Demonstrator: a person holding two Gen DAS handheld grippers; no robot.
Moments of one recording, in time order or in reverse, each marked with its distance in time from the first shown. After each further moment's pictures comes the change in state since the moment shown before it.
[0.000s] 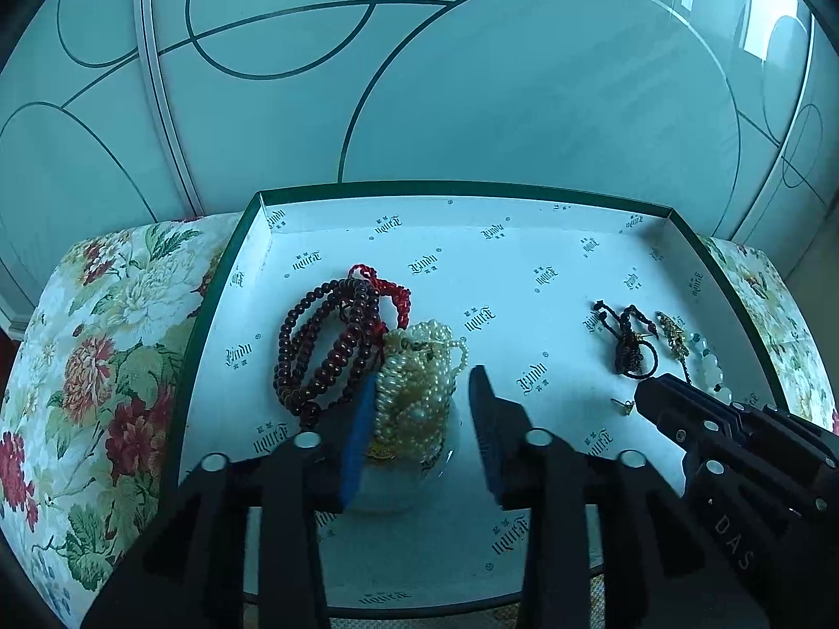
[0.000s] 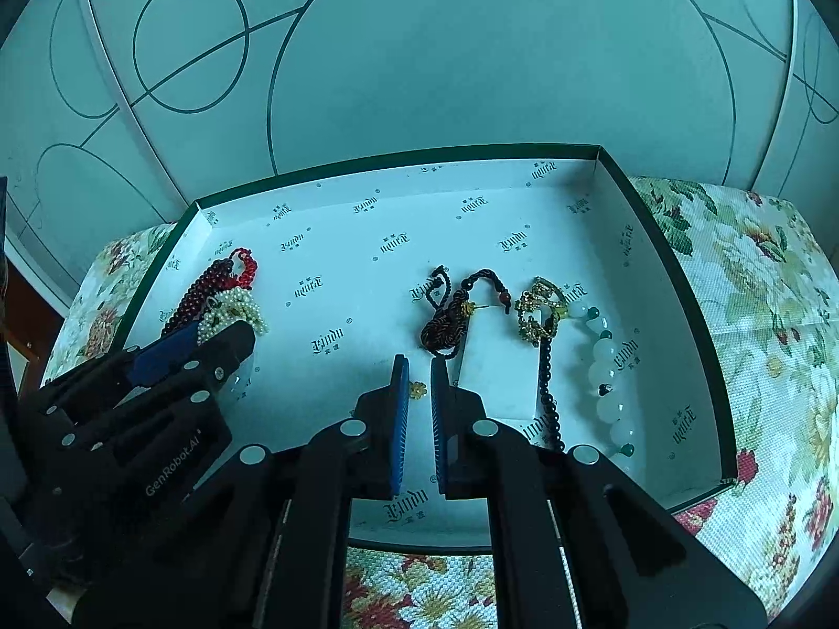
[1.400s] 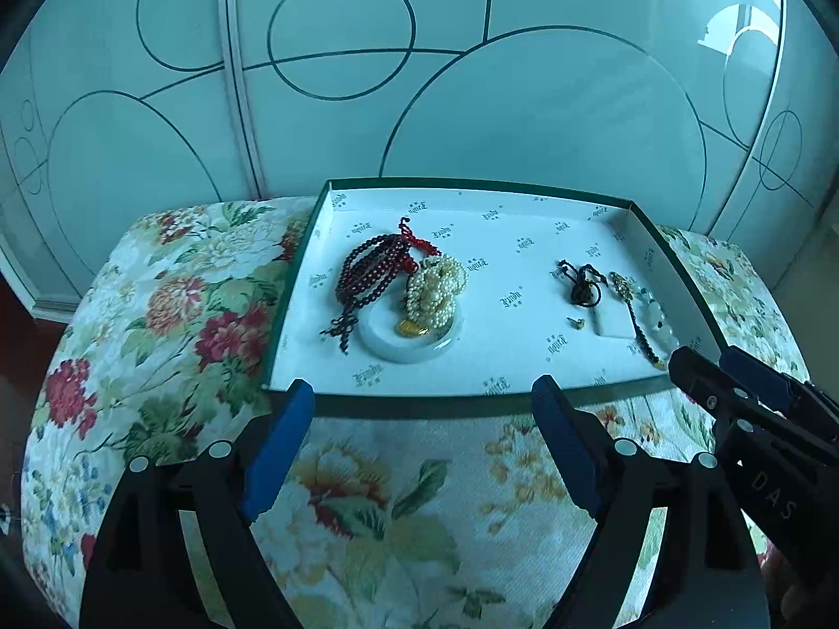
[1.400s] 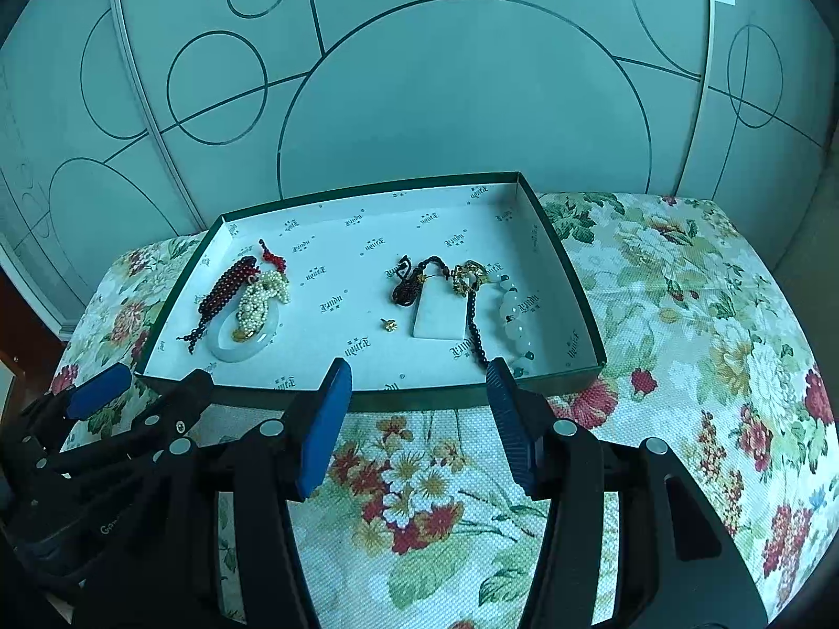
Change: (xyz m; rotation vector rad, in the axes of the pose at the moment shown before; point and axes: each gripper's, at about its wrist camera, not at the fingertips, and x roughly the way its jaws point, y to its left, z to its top) left arm -0.094 0.003 -0.051 -0.033 -0.033 0.043; right arm -0.095 -0.006 -0.039 0.019 -0.098 -0.067
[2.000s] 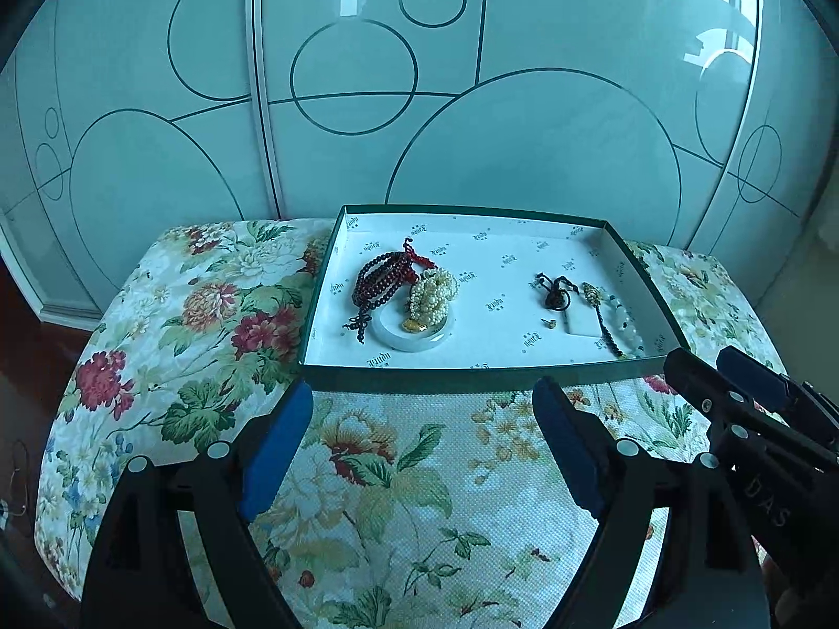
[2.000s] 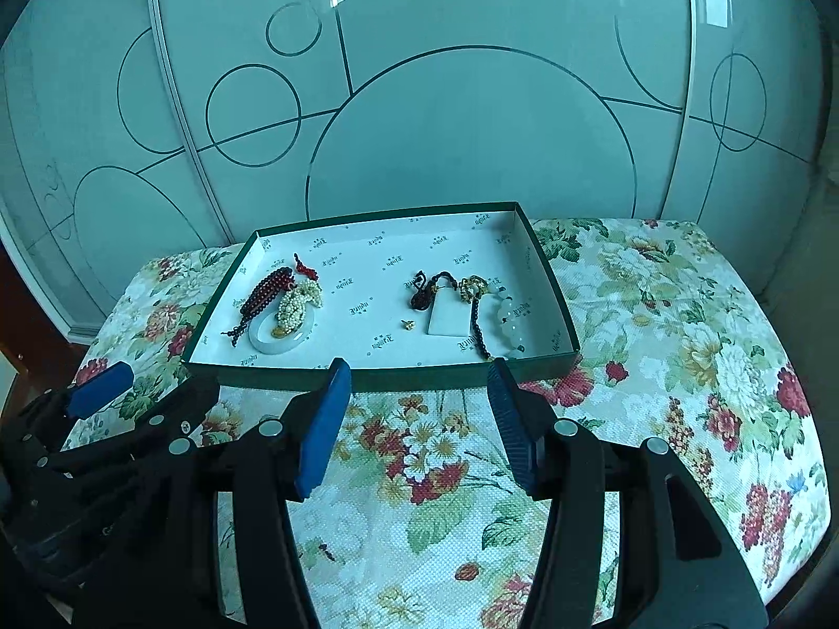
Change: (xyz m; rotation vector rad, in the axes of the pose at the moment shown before) left arm -0.051 -0.001 -0.013 -0.007 -0.063 -0.003; right arm -0.053 0.007 -0.012 -0.021 -0.070 0.010
